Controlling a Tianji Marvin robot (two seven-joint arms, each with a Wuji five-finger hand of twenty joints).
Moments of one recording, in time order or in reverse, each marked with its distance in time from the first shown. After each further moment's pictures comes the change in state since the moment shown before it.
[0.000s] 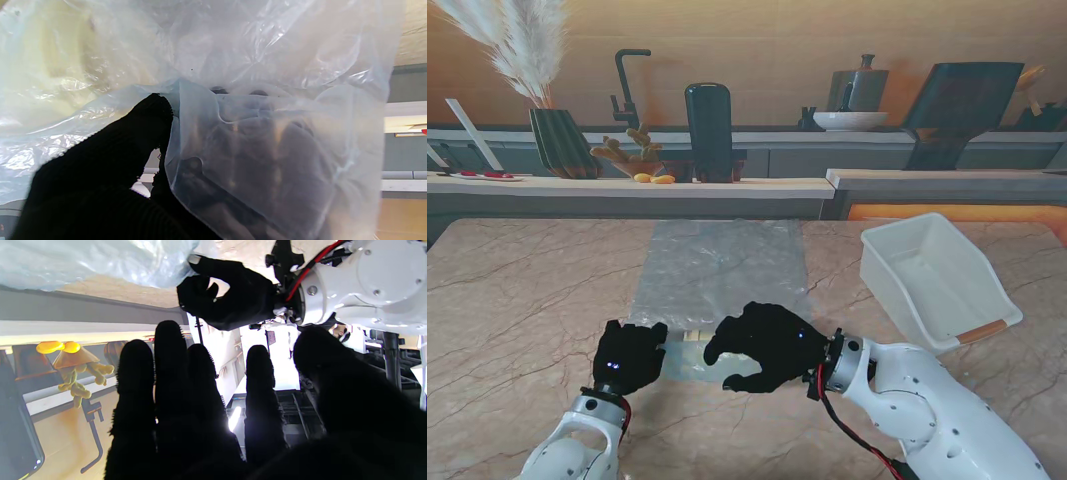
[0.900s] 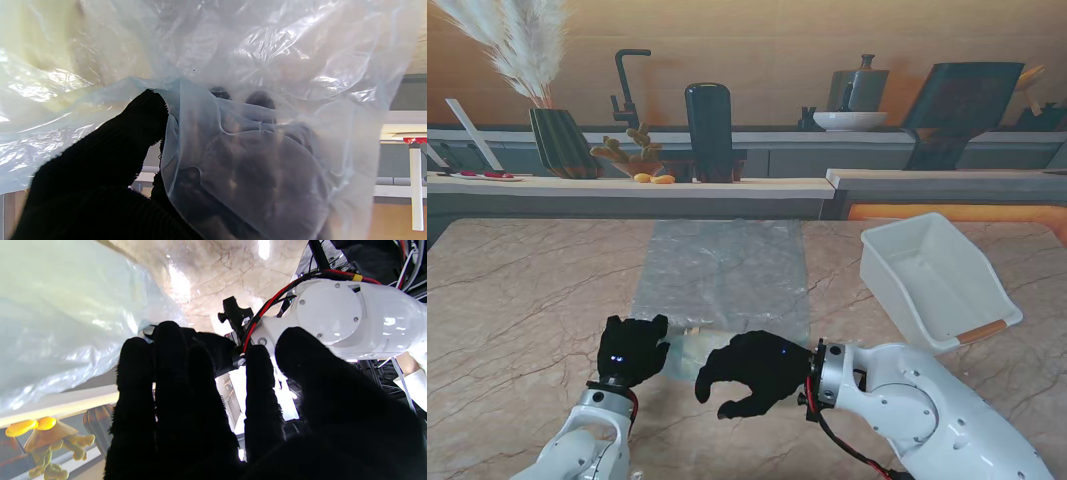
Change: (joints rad) left arm -0.053 -0.019 0.045 0.032 -0.069 0.073 0.017; right arm 0.049 0.043 -0.086 -0.022 0.241 0.049 0.333; left_hand 0.000 0.002 -0.061 0.000 0.000 0.000 0.009 0.028 -0.001 0.001 0.064 -0.032 0.000 0.010 0.029 -0.001 -0.013 0.005 0.011 0.009; right_hand 0.102 0.010 0.007 -0.012 -0.002 -0.001 0.023 -0.059 0.000 0.000 -0.031 -0.005 0.010 -0.002 -0.069 -0.017 0.018 0.001 -0.112 -0.056
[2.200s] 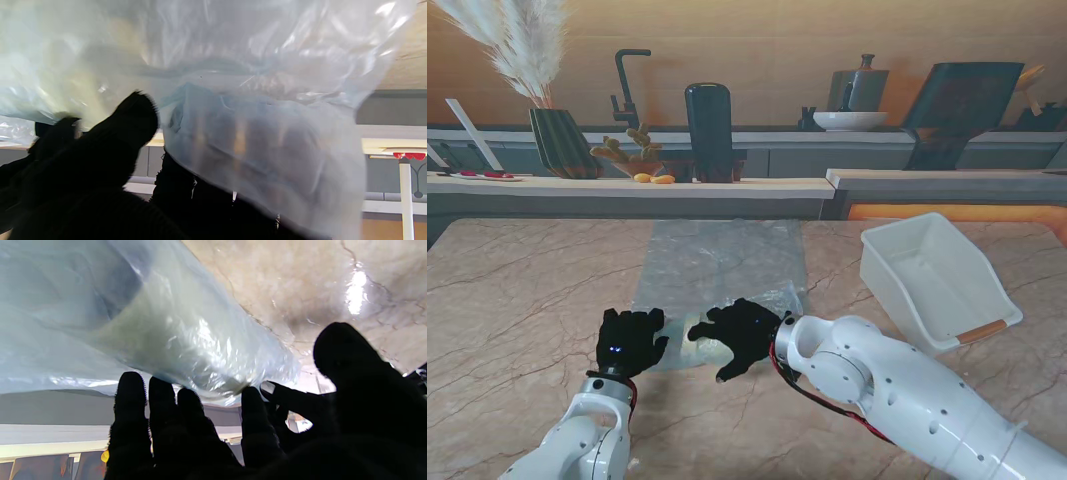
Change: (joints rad) left arm -0.056 -0.008 0.003 0.054 -0.052 0.002 -0.032; right arm 0.401 -0.022 -0.422 0.264 -0.171 0.468 -0.055; left_hand -0.076 0.062 -0.060 0.000 -0.005 0.039 -0.203 -0.028 -0.132 0.048 -0.152 -0.132 -0.140 0.044 -0.176 -0.045 -0.147 0.008 -0.114 -0.009; right_hand -0.160 -0.030 -0.098 0.004 -0.348 0.113 -0.456 0.078 -0.416 0.158 -0.264 -0.076 -0.408 0.126 -0.340 -0.160 -0.335 0.061 -0.359 0.040
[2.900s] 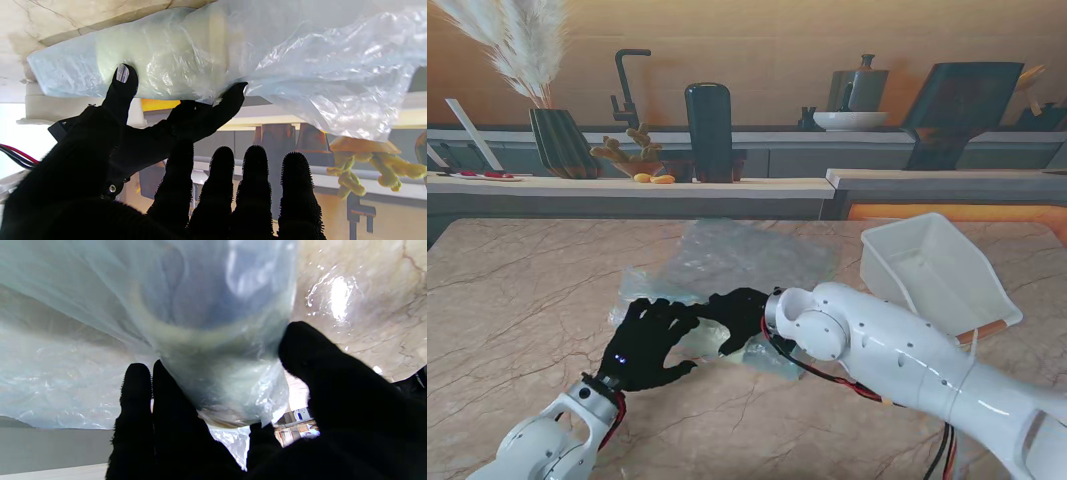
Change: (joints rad) left arm 0.095 0.057 -0.136 -0.103 0.162 -0.475 -0.020; right arm 0.284 -0.082 -0.247 0.301 0.275 -0.050 -0.012; left_hand -0.160 0.124 -0.189 0.053 -0.297 -0.012 -0.439 -0.055 -0.502 0.021 -0.341 -0.188 -0.406 -0.089 -0.510 -0.218 -0.297 -0.074 -0.654 -0.208; right_hand 0.117 -0.044 0.197 -0.009 -0.193 -0.090 -0.161 0.009 0.002 0.121 0.104 0.027 0.101 -0.055 0.128 0.031 0.092 -0.065 0.027 -0.003
